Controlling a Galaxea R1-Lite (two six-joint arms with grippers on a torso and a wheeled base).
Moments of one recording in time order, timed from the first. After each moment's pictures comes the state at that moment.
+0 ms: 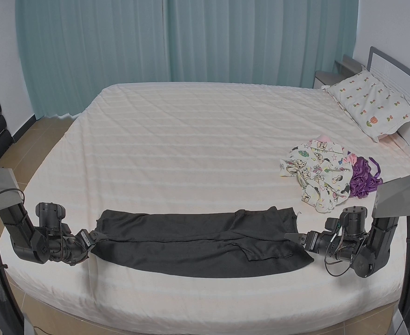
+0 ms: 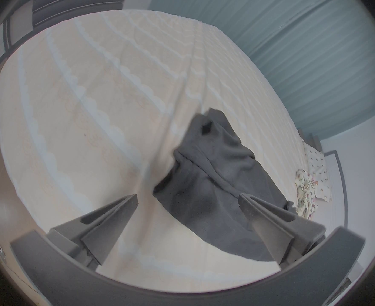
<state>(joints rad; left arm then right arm) 0.14 2.18 -0.54 -0.78 -0.28 -0.63 0.15 2.37 -0.46 -1.36 0.35 0.49</state>
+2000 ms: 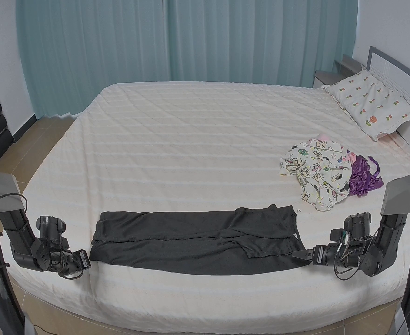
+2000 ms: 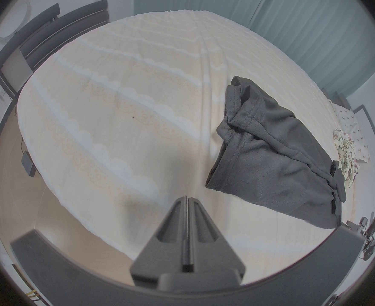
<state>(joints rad) 0.16 2.22 -0.46 -0.75 -0.10 -0.34 0.09 2.32 -0.41 -1.14 0.35 0.32</state>
